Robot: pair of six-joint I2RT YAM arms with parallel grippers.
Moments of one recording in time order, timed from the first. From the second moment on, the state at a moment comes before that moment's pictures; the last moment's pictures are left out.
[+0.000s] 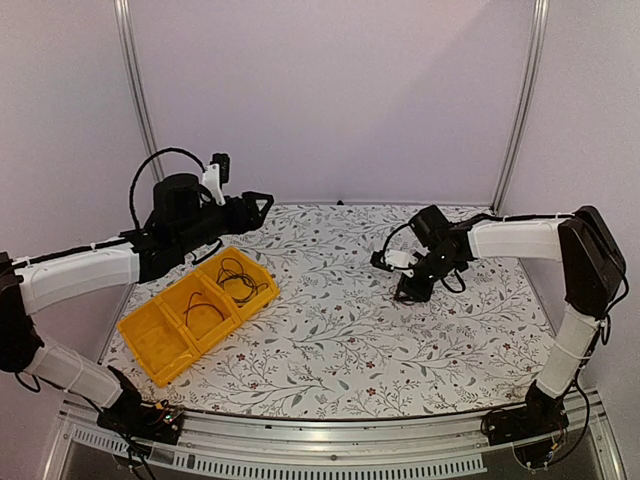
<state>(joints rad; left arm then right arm) -0.61 1.34 0.91 0.24 -0.05 -0.41 0.56 1.79 1.16 -0.50 -0.21 -0.59</state>
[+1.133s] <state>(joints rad) -0.44 1.43 0.86 0.49 0.65 -0.53 0.59 1.90 1.29 -0.54 -0.07 -0.52</state>
